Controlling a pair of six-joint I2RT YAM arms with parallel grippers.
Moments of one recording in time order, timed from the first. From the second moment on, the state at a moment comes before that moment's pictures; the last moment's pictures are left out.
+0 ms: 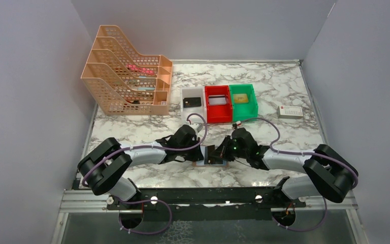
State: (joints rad) left arm -0.85 1.49 0.58 0.10 0.20 -0.66; right arm 0.77 1.38 0.40 0.30 -0.16 1.08
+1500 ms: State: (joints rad) left arm -0.64 0.84 0.72 -0.50 -0.38 -0.48; right arm 0.77 1.52 0.93 0.30 0.01 -0.09
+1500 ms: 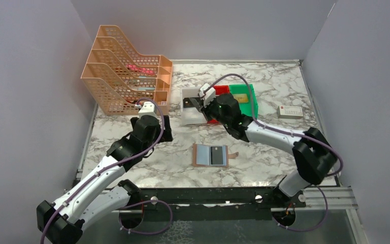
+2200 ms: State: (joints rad) left arm -0.64 0.79 0.69 -0.51 -0.48 -0.41; right arm 0.77 2.04 1.24 0.40 0.14 -0.79
